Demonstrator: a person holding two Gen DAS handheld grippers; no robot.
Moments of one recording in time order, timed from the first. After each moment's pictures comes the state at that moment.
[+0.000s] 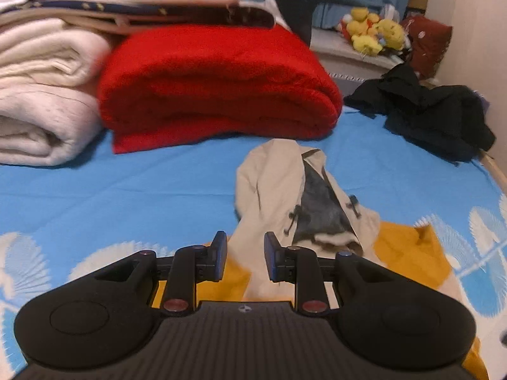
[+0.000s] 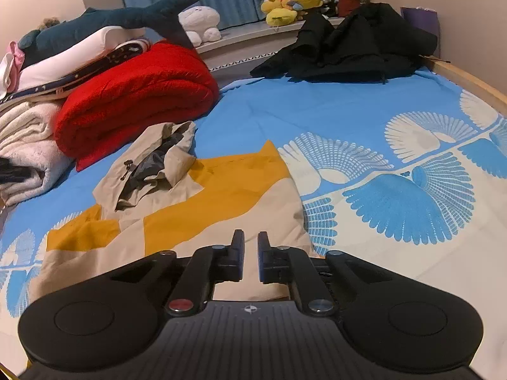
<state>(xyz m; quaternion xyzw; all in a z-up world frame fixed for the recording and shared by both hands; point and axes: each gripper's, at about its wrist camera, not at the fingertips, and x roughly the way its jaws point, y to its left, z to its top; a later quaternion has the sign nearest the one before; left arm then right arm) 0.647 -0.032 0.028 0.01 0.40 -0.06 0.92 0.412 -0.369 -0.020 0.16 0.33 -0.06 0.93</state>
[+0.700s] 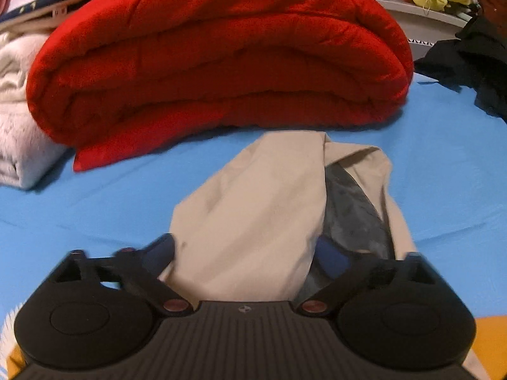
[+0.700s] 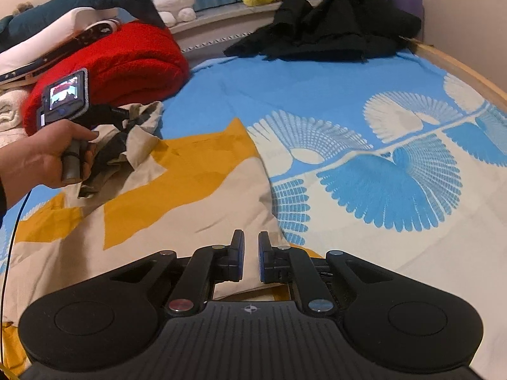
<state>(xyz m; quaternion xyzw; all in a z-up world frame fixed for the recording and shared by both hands) 0.844 -0.158 -0.113 0.09 0.39 0.09 0.91 0.428 -0.380 -0.050 0.16 0.37 -0.10 0.91</state>
